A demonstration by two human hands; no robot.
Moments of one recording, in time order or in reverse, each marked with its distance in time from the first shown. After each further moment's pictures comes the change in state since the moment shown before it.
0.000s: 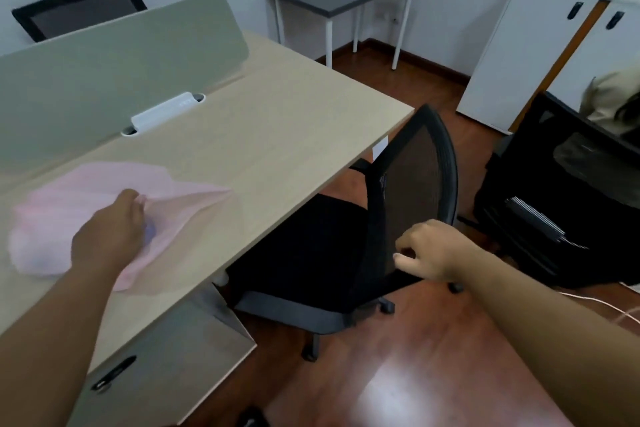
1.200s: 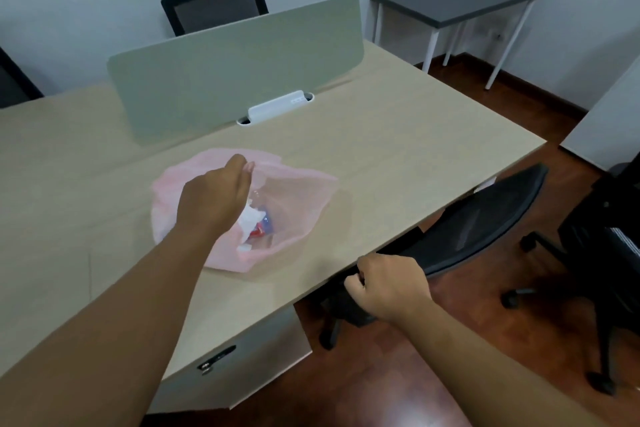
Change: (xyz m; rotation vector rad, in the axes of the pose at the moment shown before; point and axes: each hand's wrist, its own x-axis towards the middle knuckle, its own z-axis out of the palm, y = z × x) left_hand 0.050 -0.069 -0.033 -0.023 0.209 0.193; right_hand 0.143 -0.256 -0.006 0.131 0.160 0.018
